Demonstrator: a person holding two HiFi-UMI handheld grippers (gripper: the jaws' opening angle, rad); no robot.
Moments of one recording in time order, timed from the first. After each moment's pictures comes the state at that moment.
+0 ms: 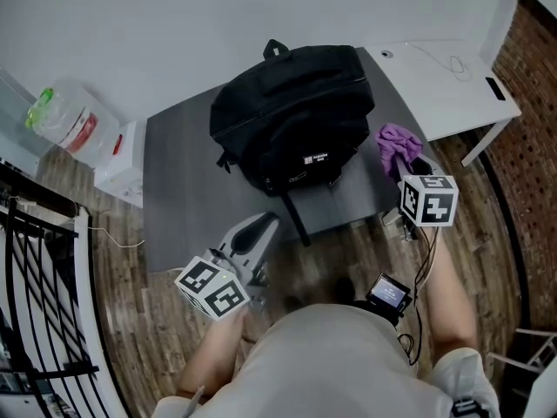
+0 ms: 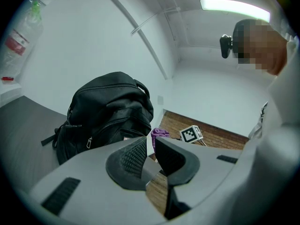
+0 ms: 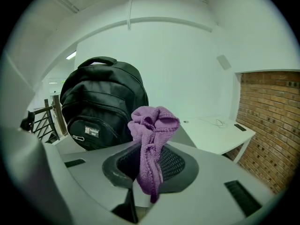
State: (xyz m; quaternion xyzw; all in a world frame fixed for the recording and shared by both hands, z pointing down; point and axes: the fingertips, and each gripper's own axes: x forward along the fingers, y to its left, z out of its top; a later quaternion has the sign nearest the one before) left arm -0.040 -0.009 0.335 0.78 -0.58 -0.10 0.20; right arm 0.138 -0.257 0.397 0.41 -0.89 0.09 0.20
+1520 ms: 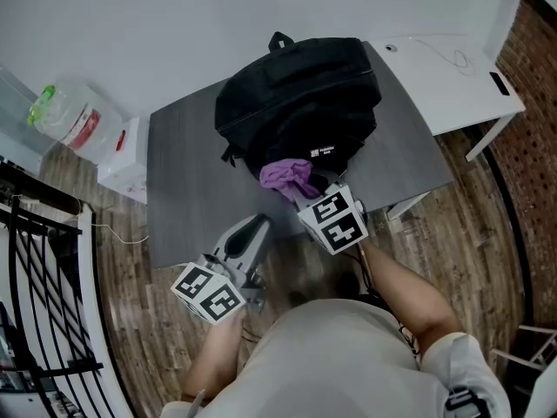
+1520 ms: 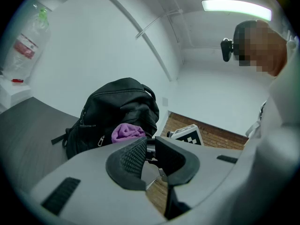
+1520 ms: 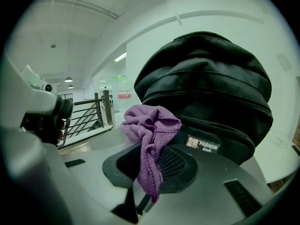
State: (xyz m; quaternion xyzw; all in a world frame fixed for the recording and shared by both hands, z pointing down) left arm -0.059 0.015 0.340 0.76 -0.61 -0.11 0.20; right arm -0.070 -0.091 0.406 0.14 -0.97 0.03 0.20
